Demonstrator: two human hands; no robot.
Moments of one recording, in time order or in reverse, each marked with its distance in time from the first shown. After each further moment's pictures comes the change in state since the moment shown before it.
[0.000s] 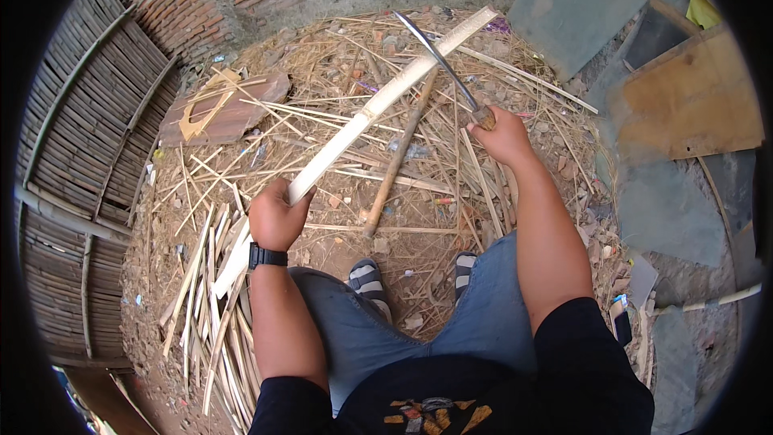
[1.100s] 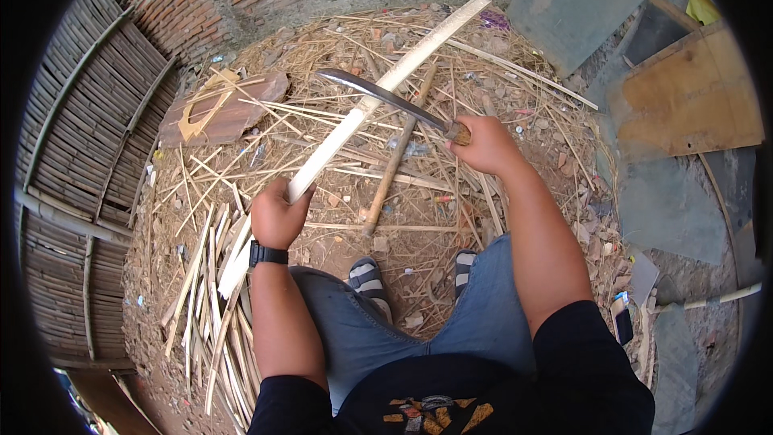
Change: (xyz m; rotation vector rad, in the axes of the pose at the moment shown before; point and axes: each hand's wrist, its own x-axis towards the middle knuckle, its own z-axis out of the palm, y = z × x) left_hand 0.001 -0.002 0.003 -0.027 -0.037 -0.060; right_hand -0.017 -0.029 0.010 -0.123 -0.137 -0.188
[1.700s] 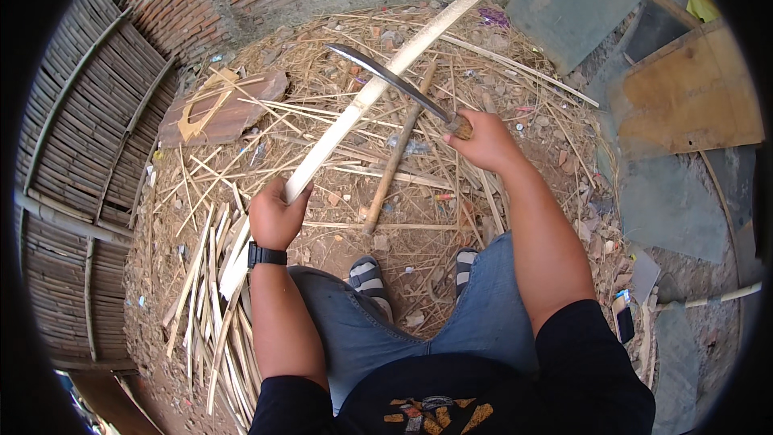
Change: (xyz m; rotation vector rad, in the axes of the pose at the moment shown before) left_hand 0.001 0.003 -0.001 -0.019 0.005 -0.004; right_hand 0.000 0.002 0.003 0.102 0.061 0.055
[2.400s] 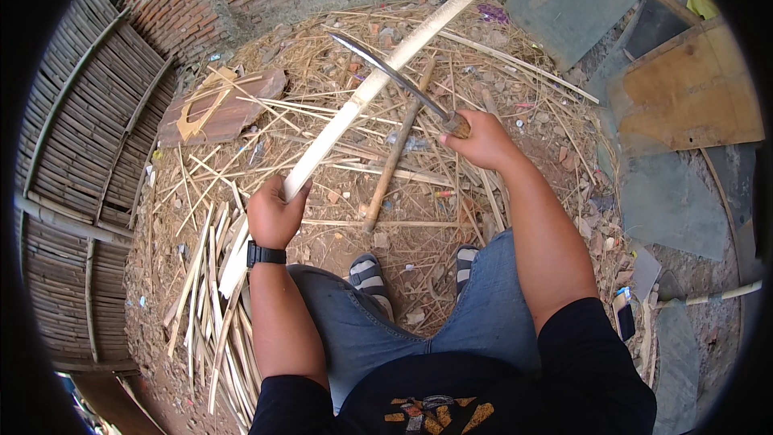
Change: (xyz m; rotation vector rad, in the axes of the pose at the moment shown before) left_hand 0.000 0.004 -0.002 0.033 -0.007 0.003; right_hand 0.001 -0.003 -0.004 0.070 -0.147 0.038
